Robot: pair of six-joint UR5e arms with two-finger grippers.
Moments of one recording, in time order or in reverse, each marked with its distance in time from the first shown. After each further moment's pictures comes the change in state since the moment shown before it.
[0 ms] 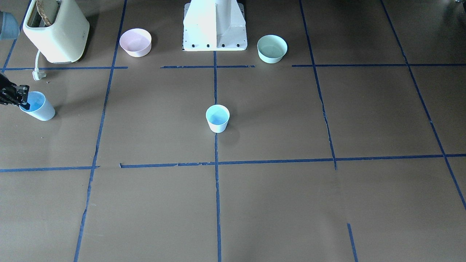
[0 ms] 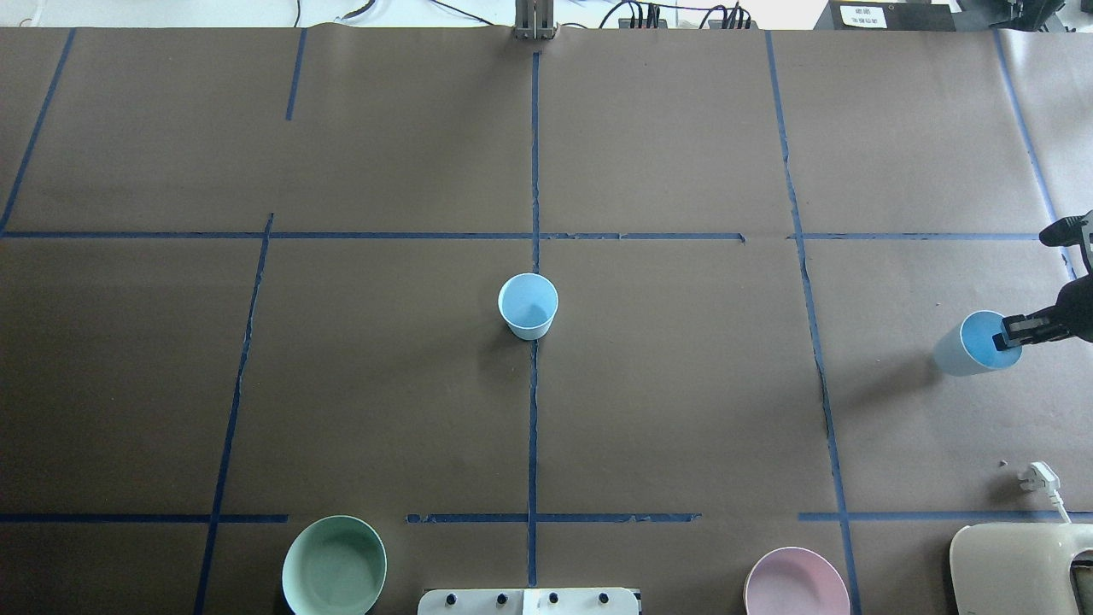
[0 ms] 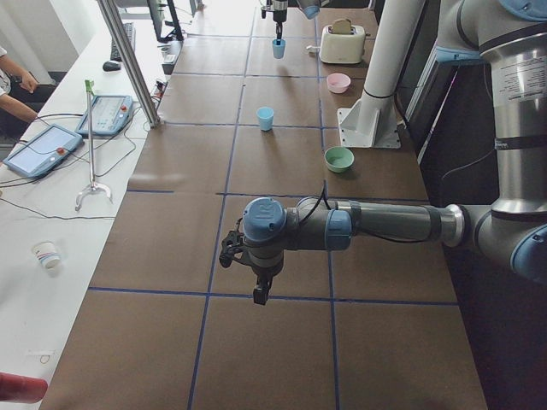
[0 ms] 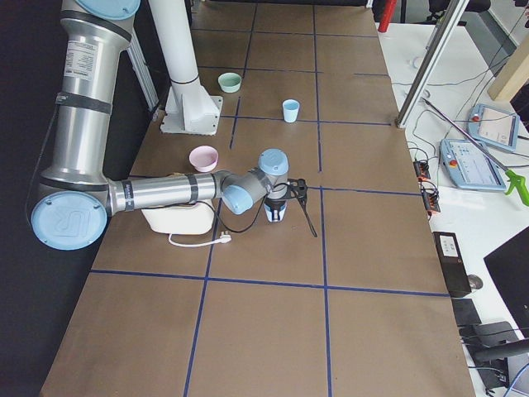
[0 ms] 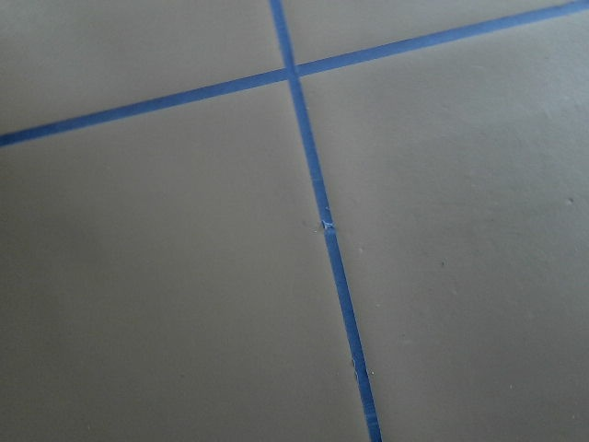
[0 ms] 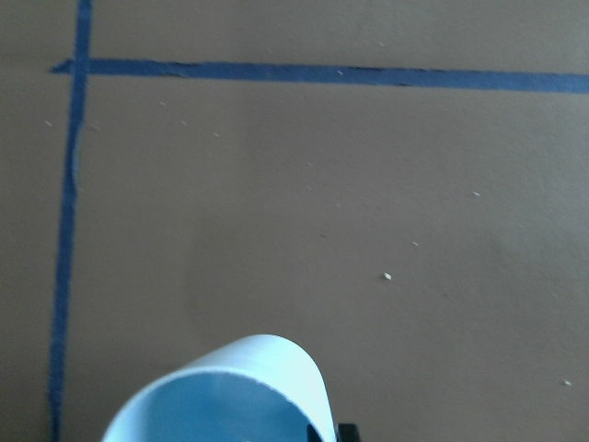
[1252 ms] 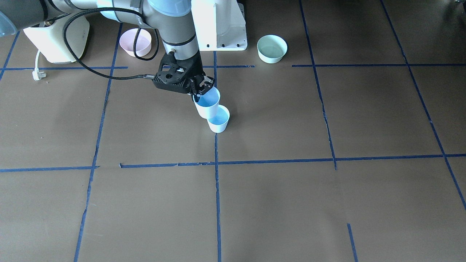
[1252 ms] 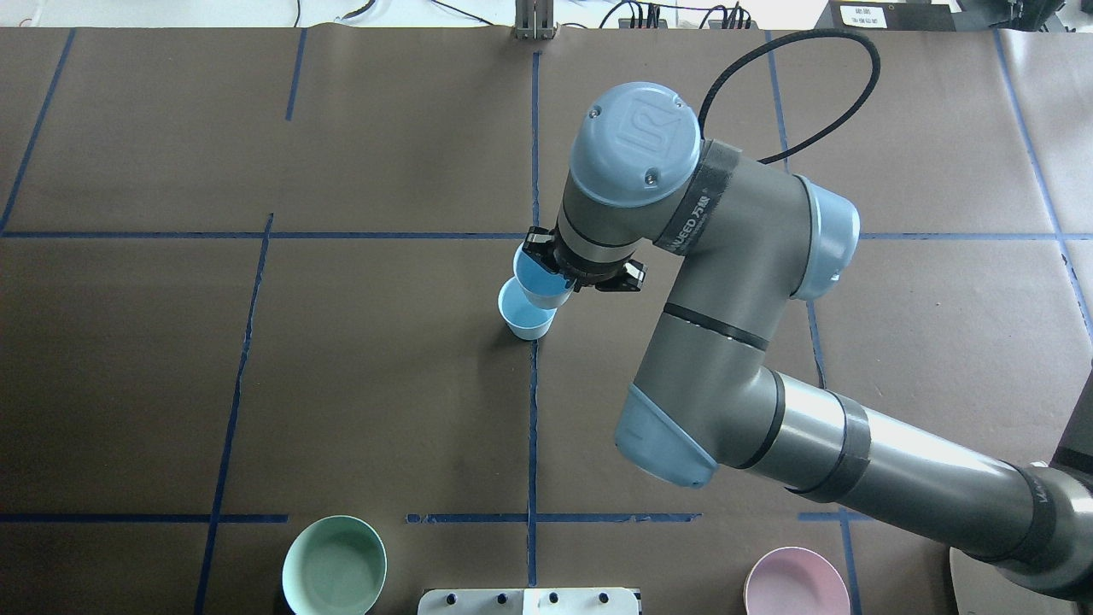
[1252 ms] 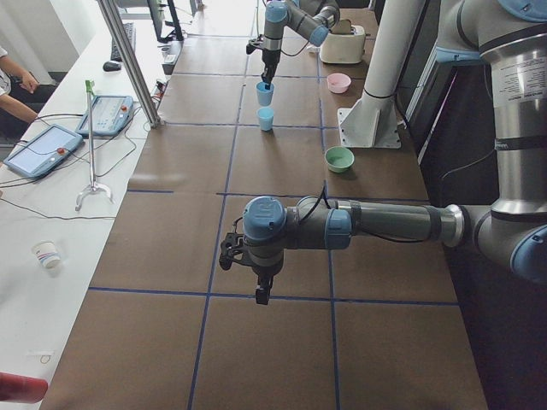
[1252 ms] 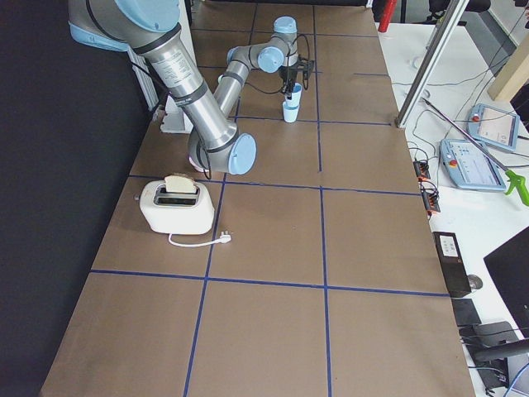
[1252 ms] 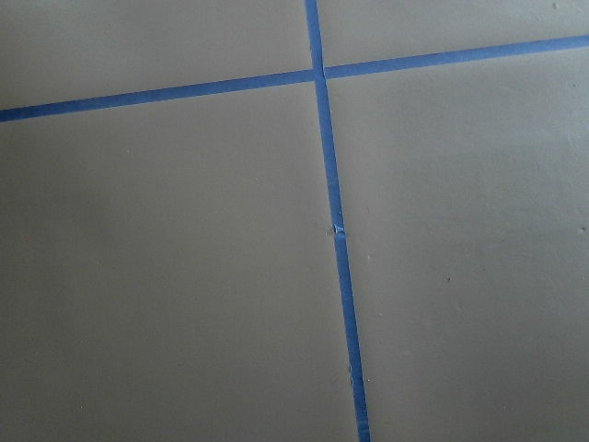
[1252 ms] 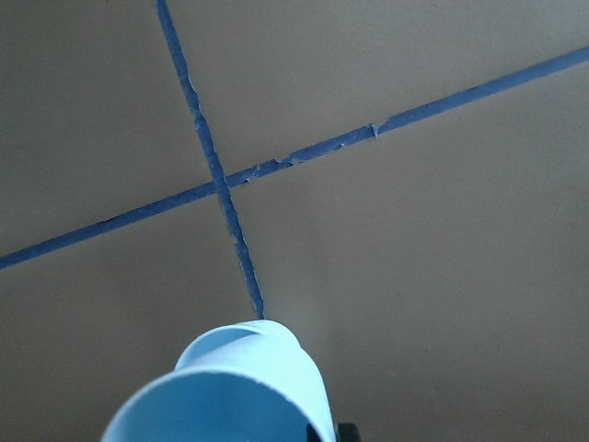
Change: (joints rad) left arm 0.000 -0.002 -0.005 0.003 0.001 -0.051; right arm -0.444 0.902 -0.071 -0.647 -0.372 0.759
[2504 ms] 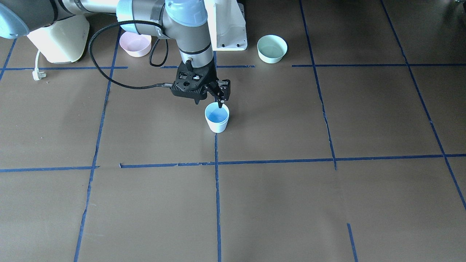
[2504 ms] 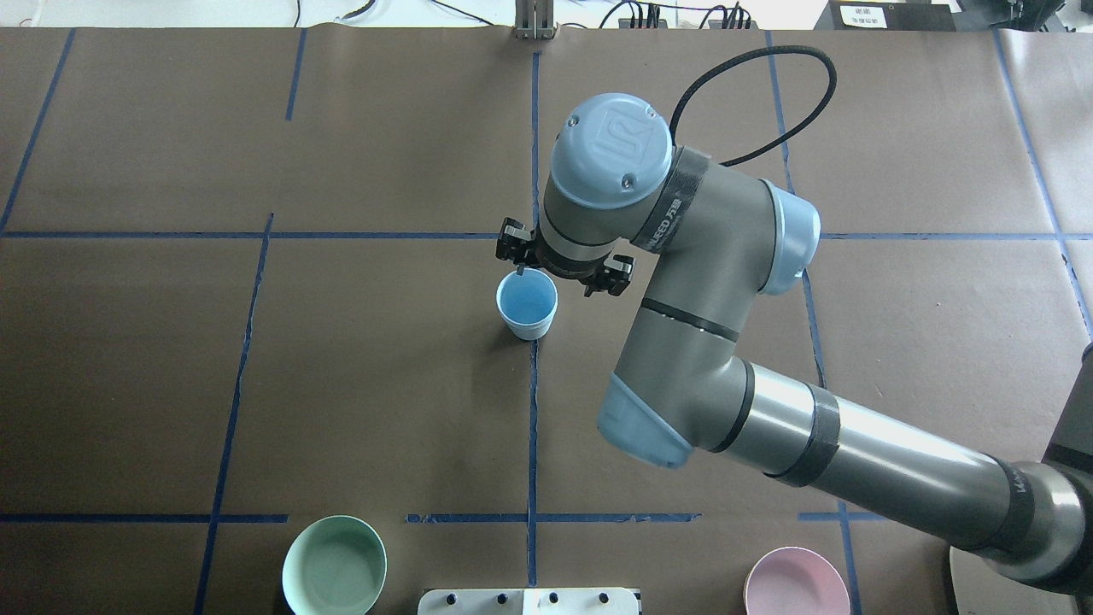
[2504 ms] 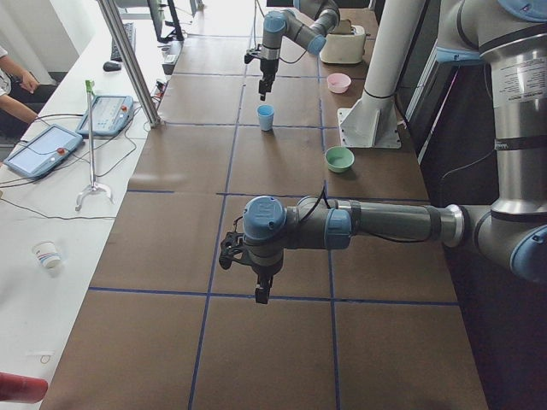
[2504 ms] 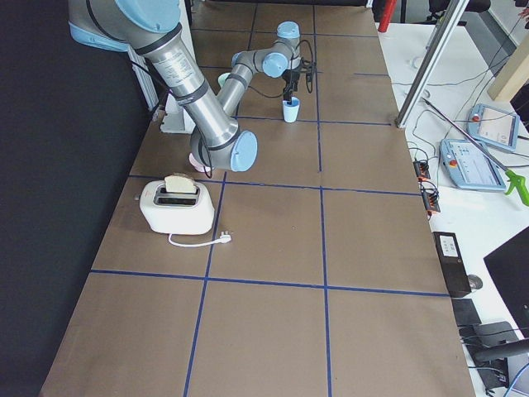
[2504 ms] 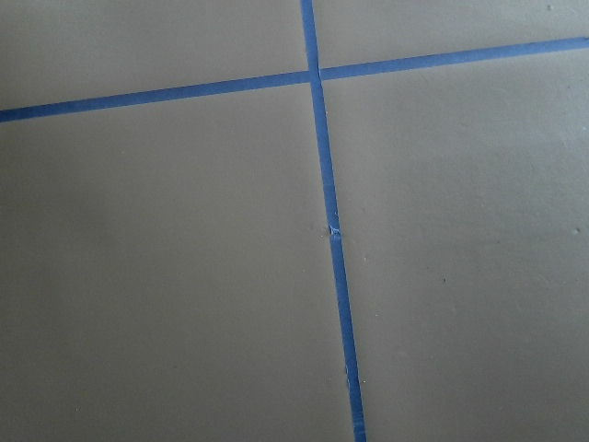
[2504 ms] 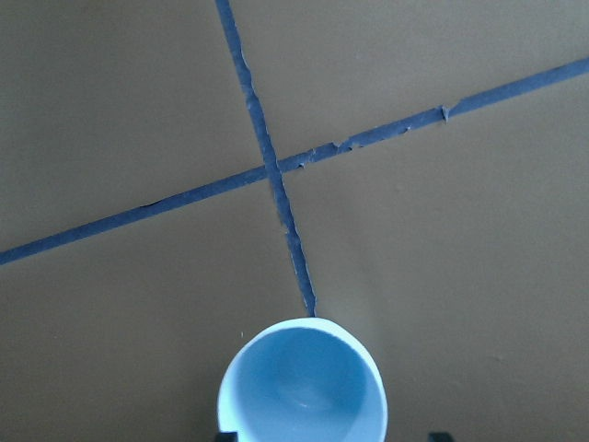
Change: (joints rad) left arm 0.002 -0.002 0.003 -0.004 -0.002 0.003; right arm 0.044 -0.013 -0.076 0.109 0.075 -0.084
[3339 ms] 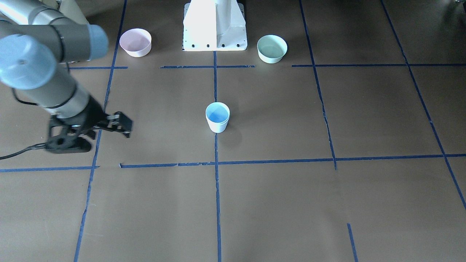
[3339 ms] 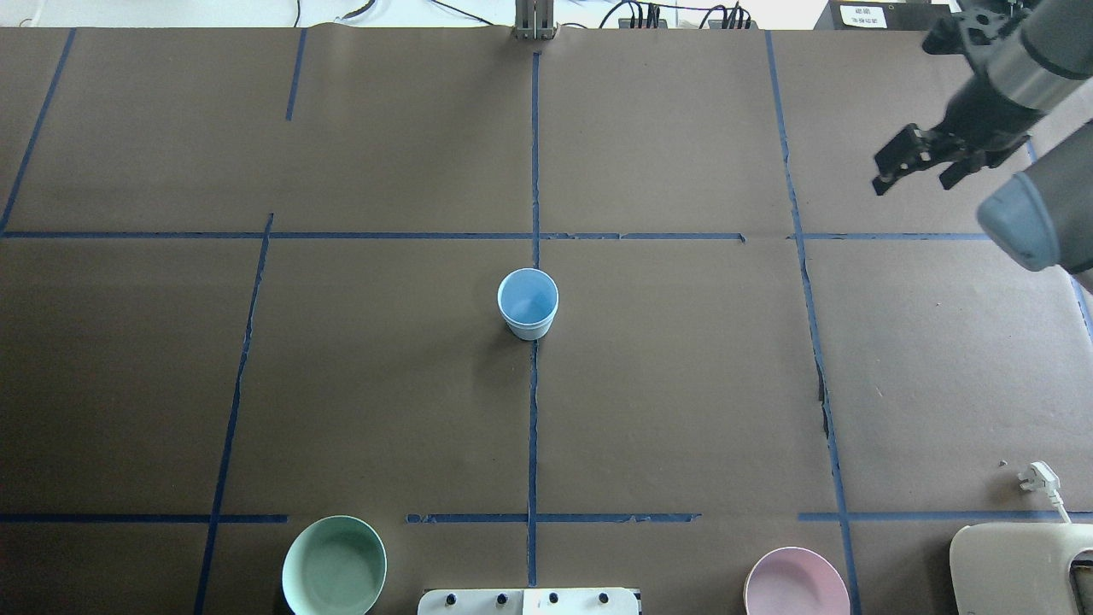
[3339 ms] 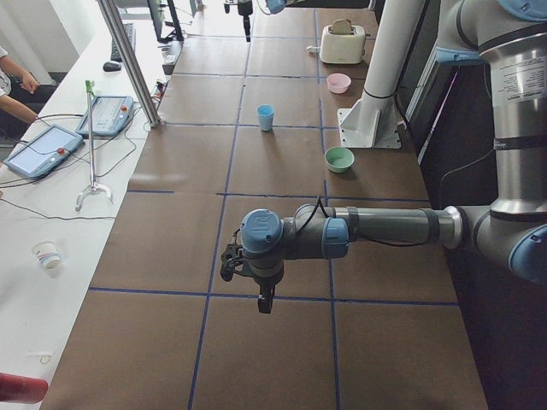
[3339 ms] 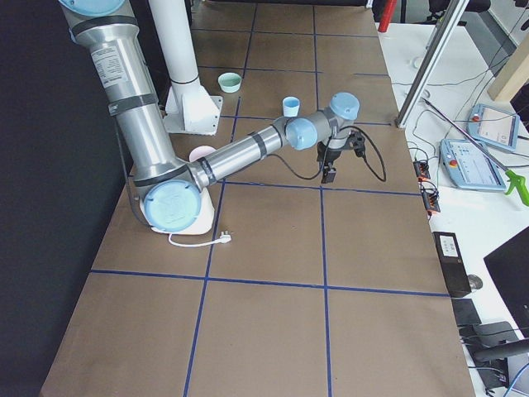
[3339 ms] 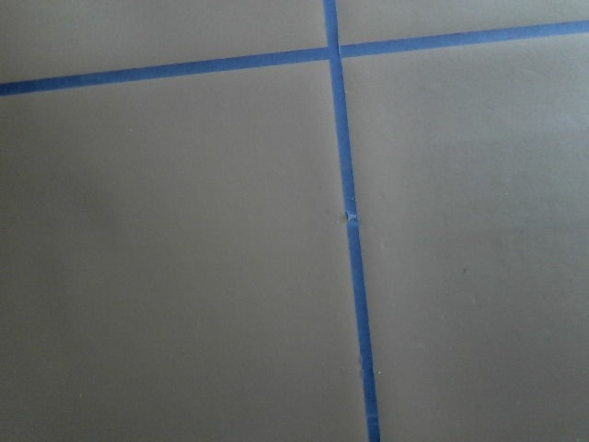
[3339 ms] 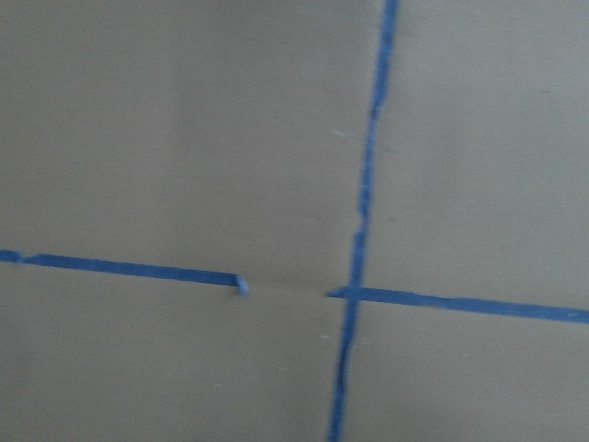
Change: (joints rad) left arm 0.004 -0.002 0.059 0.006 0.001 0.004; right arm 0.587 -0.527 0.033 0.012 0.423 -1.125
